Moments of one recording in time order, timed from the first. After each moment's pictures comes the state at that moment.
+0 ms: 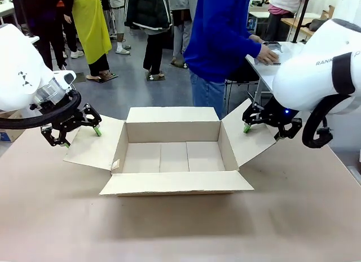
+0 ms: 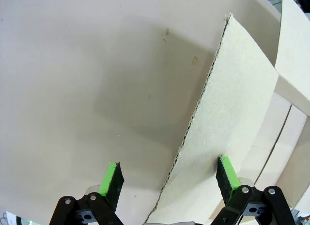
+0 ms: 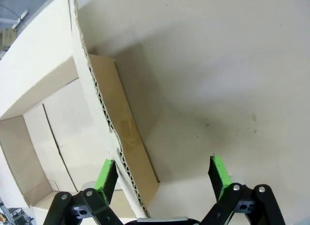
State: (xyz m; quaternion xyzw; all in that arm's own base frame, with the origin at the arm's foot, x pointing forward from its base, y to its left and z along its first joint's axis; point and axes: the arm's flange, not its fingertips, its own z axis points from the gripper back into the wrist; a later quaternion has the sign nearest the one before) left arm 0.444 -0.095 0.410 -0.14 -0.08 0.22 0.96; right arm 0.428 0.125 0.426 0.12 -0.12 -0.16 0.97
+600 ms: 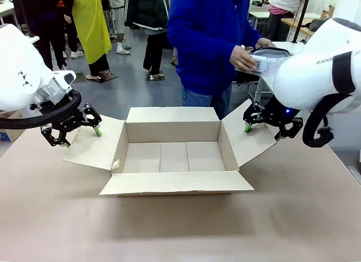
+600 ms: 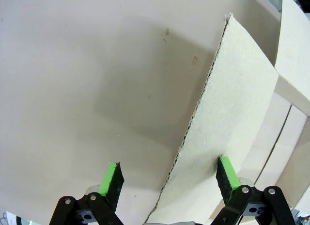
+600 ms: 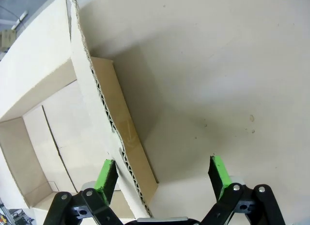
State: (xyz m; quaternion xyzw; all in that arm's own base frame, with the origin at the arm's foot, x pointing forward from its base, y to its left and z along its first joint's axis) left arm 0.444 -0.095 0.410 -0.14 -0.08 0.22 0.96; right arm 0.429 0.123 0.426 0.12 -0.12 -0.16 0.97
